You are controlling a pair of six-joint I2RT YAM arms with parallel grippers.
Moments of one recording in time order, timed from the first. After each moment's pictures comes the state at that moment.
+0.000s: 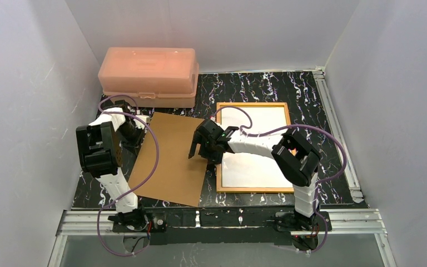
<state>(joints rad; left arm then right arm) 0.18 1.86 1.21 -0.92 0.14 0.49 0.98 1.94 1.31 -0.38 -0.04 1.11</state>
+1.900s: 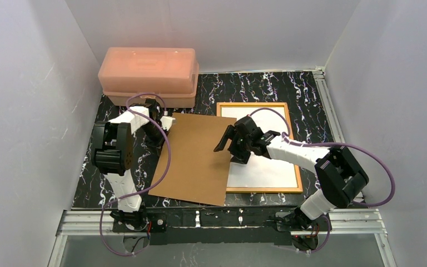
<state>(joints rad) -0.11 1.87 1.22 -0.94 0.18 0.38 0.76 1.53 0.90 -0.26 -0.12 1.15</state>
